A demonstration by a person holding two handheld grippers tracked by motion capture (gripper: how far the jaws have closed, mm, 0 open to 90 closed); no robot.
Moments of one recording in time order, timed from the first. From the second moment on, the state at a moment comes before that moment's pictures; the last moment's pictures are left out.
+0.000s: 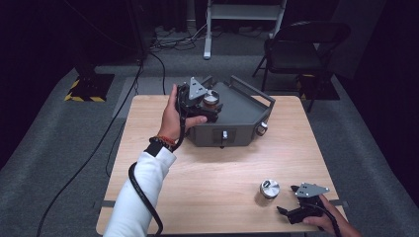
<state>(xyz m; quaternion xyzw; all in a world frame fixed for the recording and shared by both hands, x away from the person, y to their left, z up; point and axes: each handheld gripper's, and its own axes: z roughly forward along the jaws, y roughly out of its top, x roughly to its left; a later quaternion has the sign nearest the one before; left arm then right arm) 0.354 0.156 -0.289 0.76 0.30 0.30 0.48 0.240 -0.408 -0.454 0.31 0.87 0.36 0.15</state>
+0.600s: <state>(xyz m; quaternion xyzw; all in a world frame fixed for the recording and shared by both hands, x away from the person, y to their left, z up) 0.329 0.170 -0.326 0.77 0.28 0.30 0.49 0.240 -0.408 -0.454 0.31 0.87 0.36 0.15</state>
